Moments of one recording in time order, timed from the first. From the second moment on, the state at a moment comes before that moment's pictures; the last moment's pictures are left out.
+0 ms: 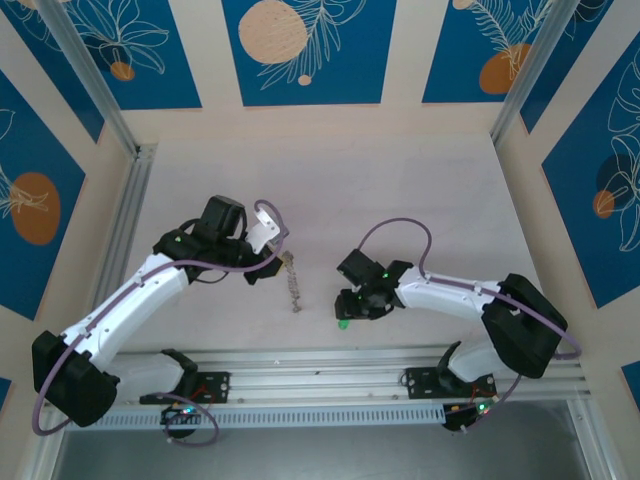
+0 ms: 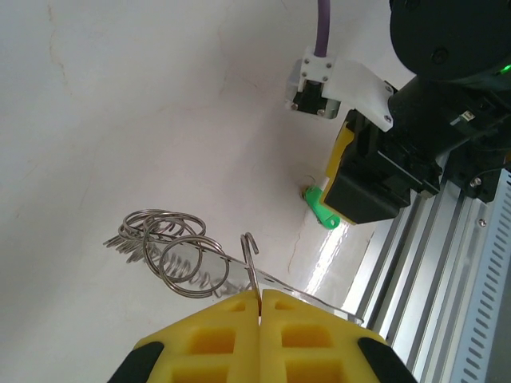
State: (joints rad) left arm -0.55 1.17 1.03 -0.76 0.52 0.18; right arm 0.85 1.41 0.73 -0.59 -0.14 0.76
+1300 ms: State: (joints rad) left arm -0.55 1.16 1.02 -0.73 0.58 0.16; right arm 0.71 1.46 0.66 -0.43 -0.29 0.71
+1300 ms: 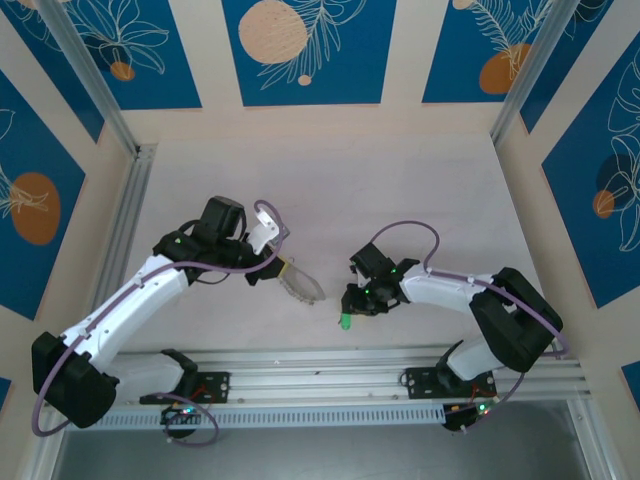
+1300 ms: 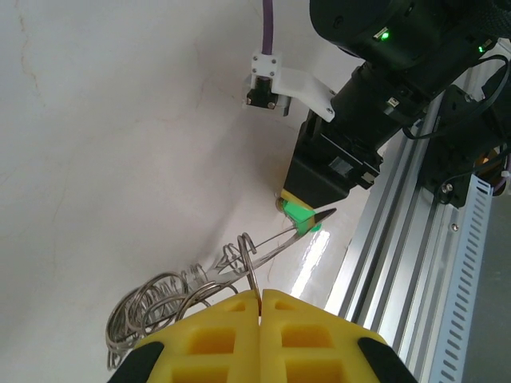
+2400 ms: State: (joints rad) left arm -0.55 1.15 0.99 -0.71 0.59 0.16; right arm 0.76 0.88 0.53 -0.30 -0.41 0.61
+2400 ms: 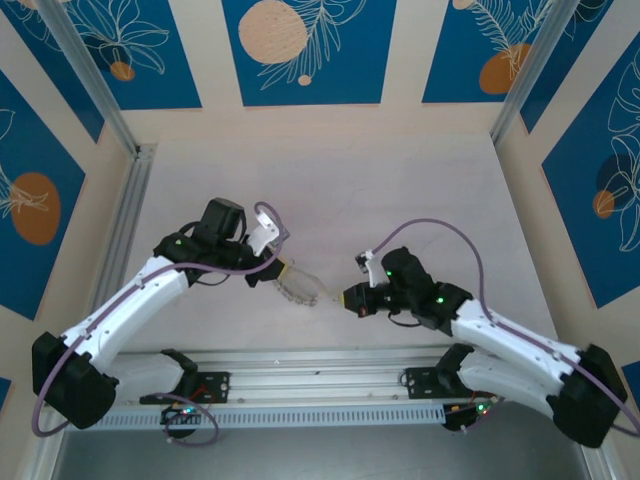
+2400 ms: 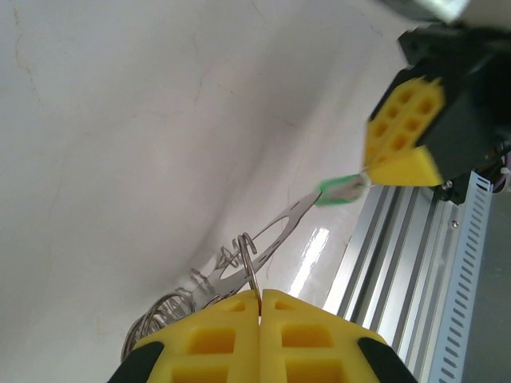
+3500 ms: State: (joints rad) left arm -0.68 1.01 0.98 -0.67 0.55 0.23; right arm 0.81 1.14 0.87 -0.15 -0.69 0.62
